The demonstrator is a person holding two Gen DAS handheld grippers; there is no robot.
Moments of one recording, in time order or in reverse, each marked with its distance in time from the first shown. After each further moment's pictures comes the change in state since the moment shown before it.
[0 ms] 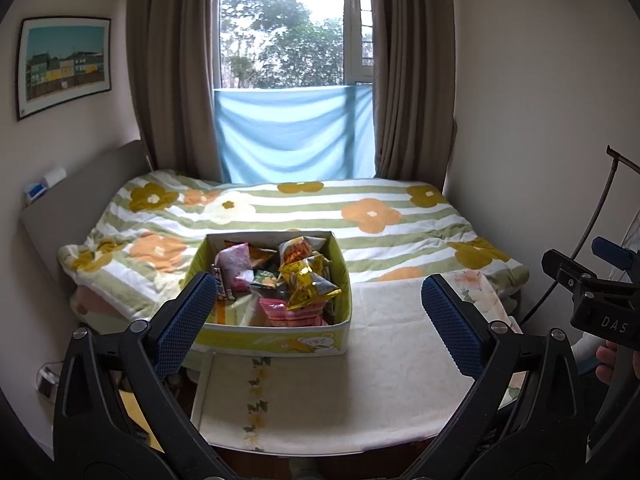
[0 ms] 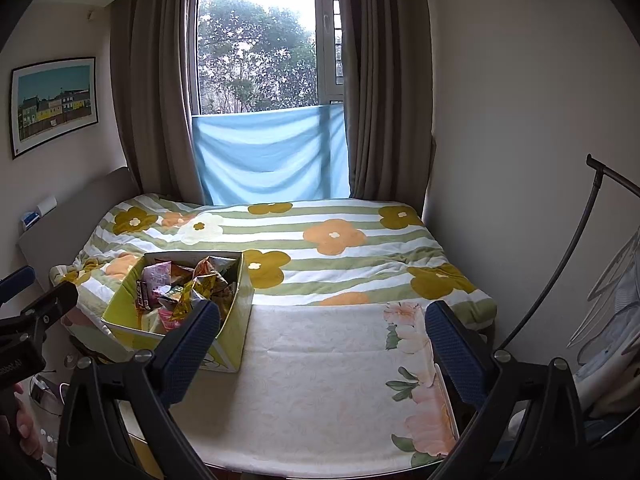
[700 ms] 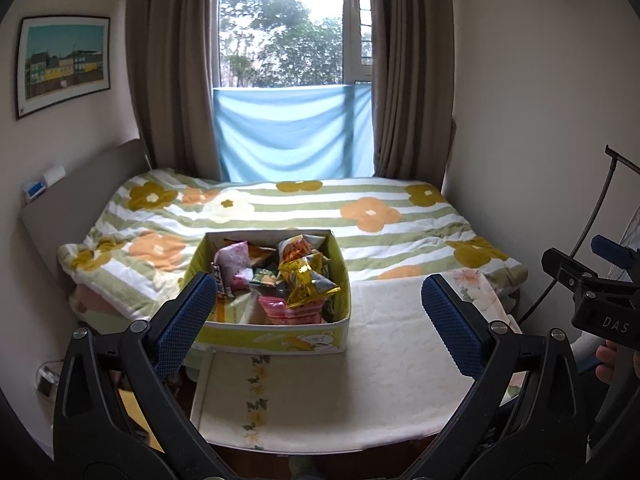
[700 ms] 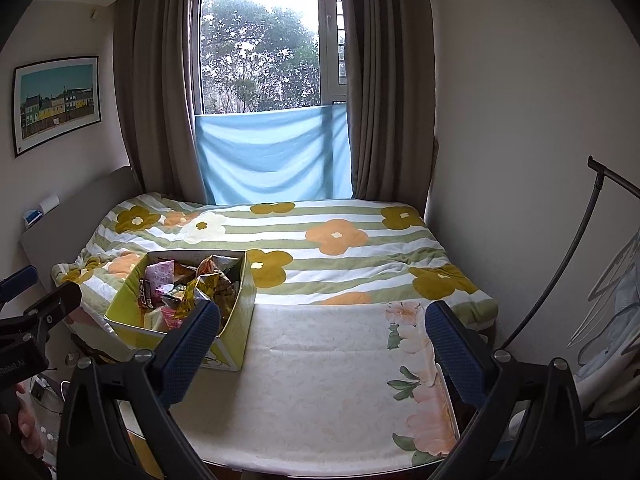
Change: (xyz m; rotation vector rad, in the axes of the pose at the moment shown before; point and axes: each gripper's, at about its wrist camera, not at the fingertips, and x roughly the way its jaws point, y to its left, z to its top) left arm -0.001 0.002 0.001 -0.001 0.004 -0.004; right arm -0.002 0.004 0.000 -0.005 -0.002 0.007
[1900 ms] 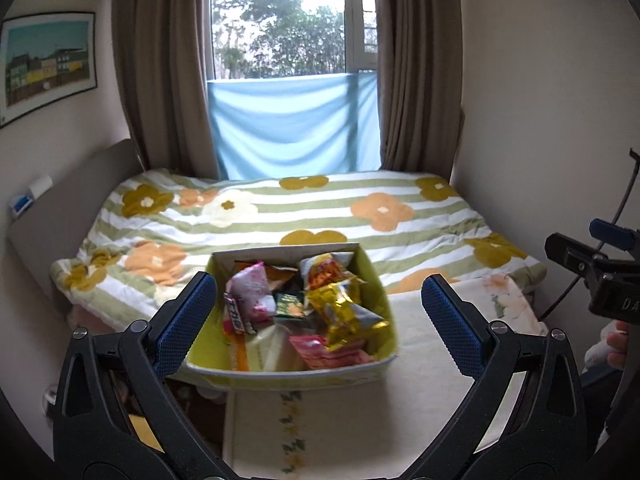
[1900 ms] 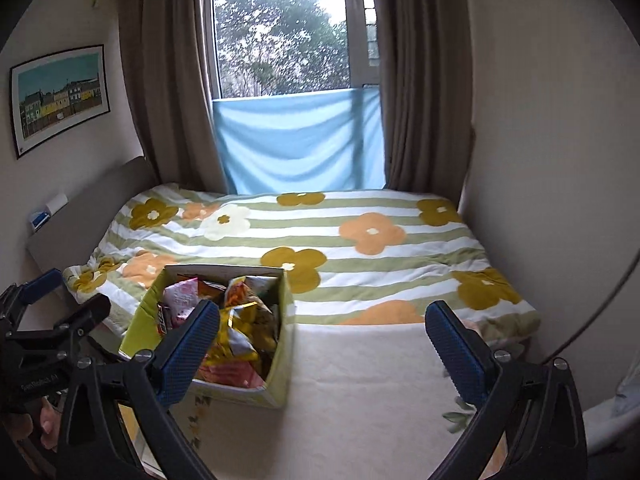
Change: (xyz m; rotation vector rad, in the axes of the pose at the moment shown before) left arm 0.076 0.052 0.041 0.021 0.036 -0.021; right arm 0.077 0.052 0.054 -0.002 0.070 0.069
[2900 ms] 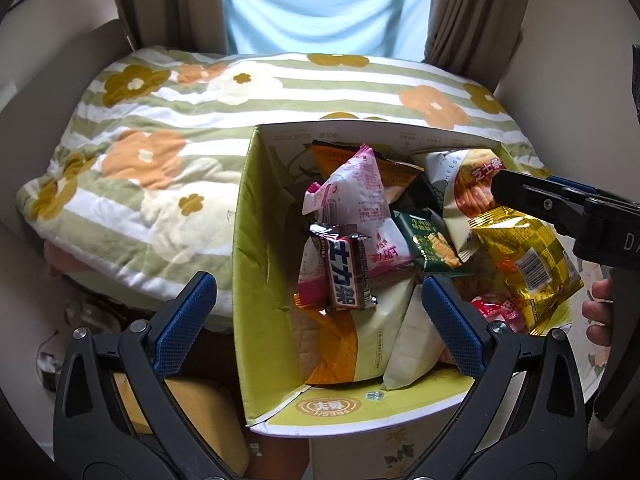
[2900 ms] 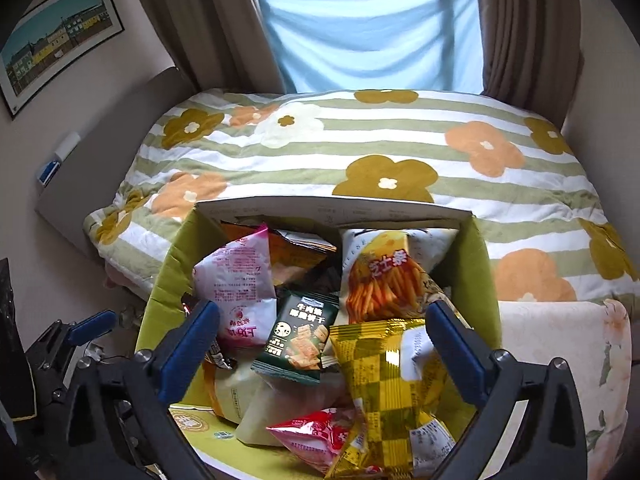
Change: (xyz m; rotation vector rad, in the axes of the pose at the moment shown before) left arm 0.238 0.175 -0.059 -0.083 0.440 -0.028; right arm 0.263 0.164 -0.013 -0.008 0.377 0.228
